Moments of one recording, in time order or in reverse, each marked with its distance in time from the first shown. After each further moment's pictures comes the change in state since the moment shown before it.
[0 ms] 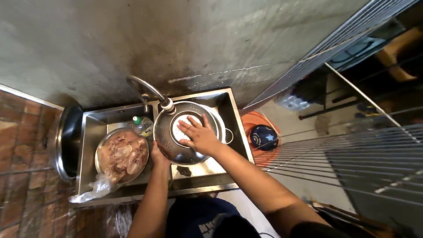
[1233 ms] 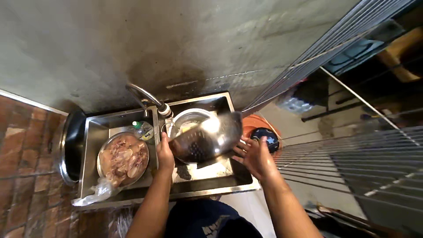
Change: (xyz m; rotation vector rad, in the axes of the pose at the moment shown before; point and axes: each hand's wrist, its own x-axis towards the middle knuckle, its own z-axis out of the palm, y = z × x) left_hand -0.067 0.027 0.039 0.441 -0.340 0.565; right_hand -0.149 0.061 -0.027 1.629 0.506 0.769
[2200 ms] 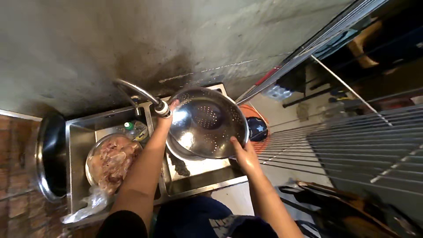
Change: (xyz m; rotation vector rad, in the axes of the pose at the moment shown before) left_hand 0.151 -0.042 0.047 0.222 -0.302 0.188; right_hand -0.011 0.019 0.059 -0.651 0.382 -0.126
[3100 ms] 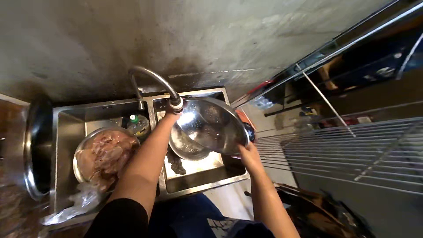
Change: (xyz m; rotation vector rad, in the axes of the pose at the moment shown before) left_hand 0.020 -0.023 -0.006 0.239 -0.297 -0.080; right_hand 0.007 0.012 0.004 -0.109 0.004 0.035
